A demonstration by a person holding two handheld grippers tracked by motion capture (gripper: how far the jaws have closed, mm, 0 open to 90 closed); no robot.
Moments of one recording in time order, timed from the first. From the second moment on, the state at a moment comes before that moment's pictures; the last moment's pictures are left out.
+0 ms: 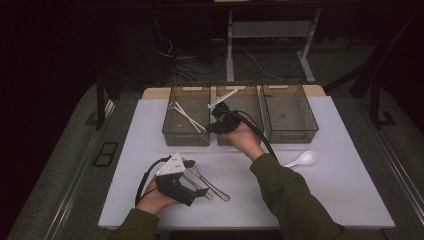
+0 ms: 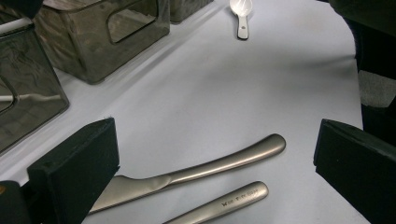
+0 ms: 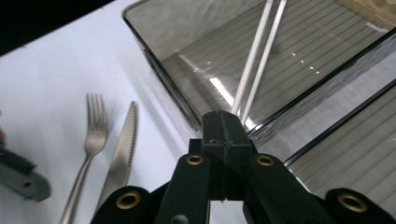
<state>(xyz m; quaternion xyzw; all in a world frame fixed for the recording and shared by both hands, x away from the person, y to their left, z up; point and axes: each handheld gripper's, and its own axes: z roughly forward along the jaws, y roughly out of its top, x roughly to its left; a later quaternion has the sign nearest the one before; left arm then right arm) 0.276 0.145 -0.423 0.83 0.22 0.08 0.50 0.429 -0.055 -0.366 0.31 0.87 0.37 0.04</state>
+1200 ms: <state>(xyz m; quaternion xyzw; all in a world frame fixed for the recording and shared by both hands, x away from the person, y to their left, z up) 0.276 0.145 -0.426 0.84 0.22 0.08 0.48 0.358 -0.153 -0.370 0.28 0.84 0.45 0.03</state>
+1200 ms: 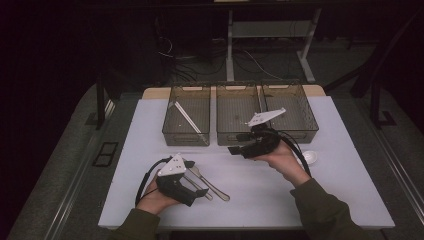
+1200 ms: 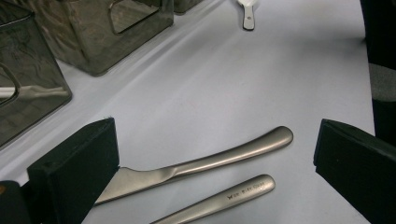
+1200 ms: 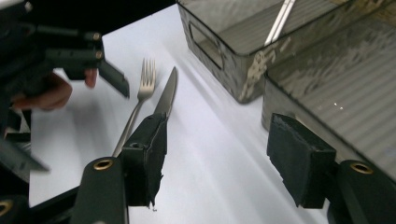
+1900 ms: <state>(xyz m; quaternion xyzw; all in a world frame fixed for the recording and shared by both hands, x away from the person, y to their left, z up) 0.276 0.147 -0.426 0.84 0.23 0.09 0.48 0.303 -0.225 -0.383 0.31 0.83 0.46 0.06</state>
